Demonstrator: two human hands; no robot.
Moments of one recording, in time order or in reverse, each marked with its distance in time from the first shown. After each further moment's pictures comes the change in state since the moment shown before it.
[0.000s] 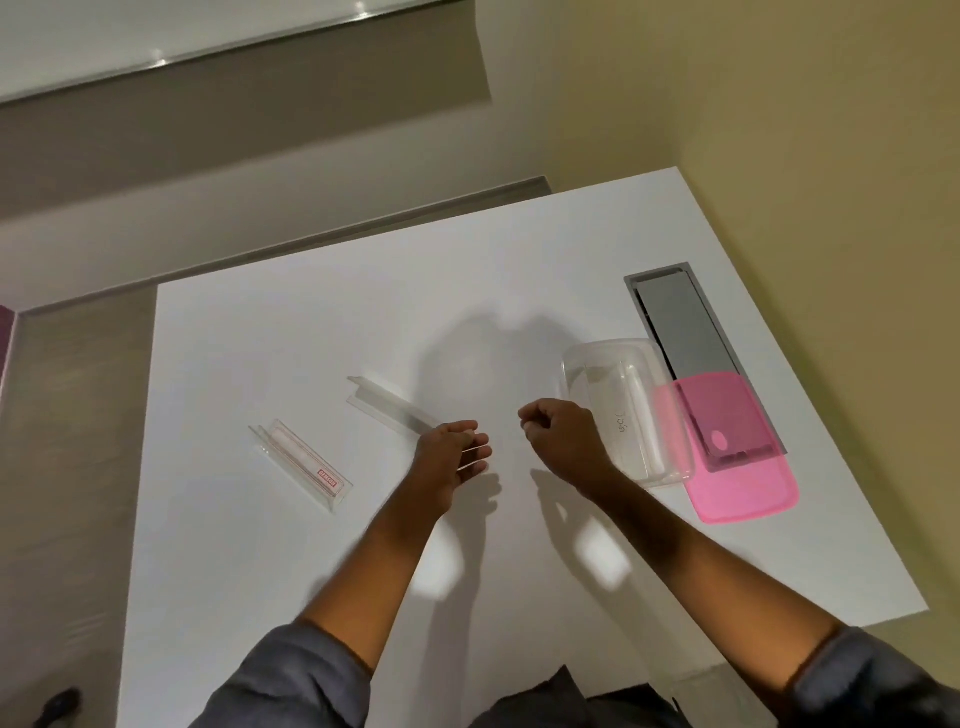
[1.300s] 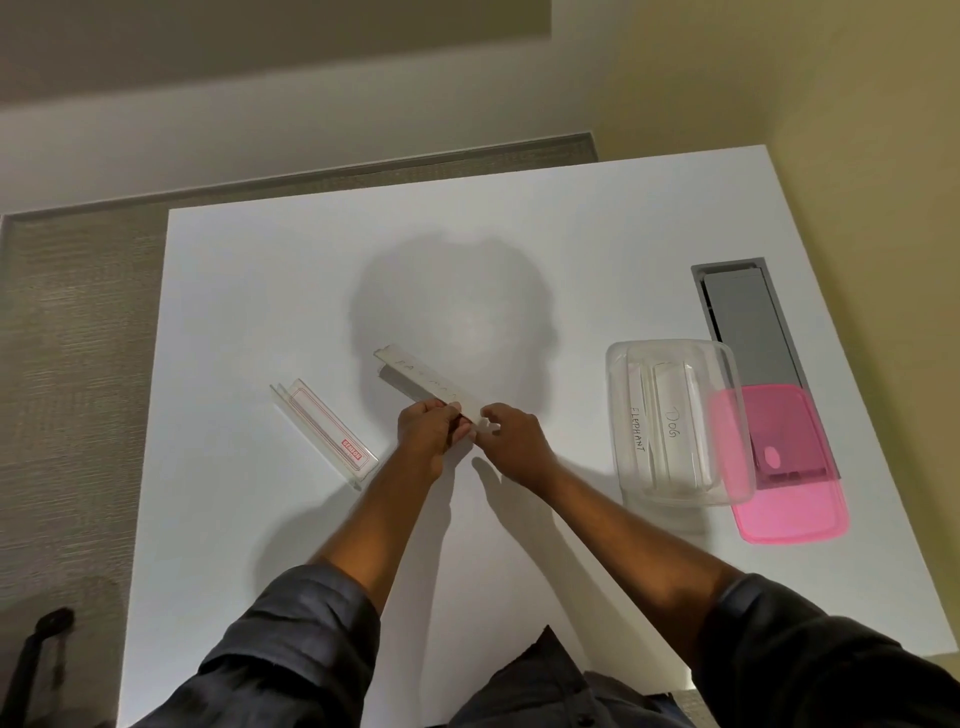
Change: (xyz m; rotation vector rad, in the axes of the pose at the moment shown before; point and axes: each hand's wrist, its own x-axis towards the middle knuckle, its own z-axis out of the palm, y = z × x) left_hand 0.072 0.004 -0.073 -0.174 0.266 -0.032; right_hand 0.029 -0.039 0.127 -0.057 -0.320 0.093
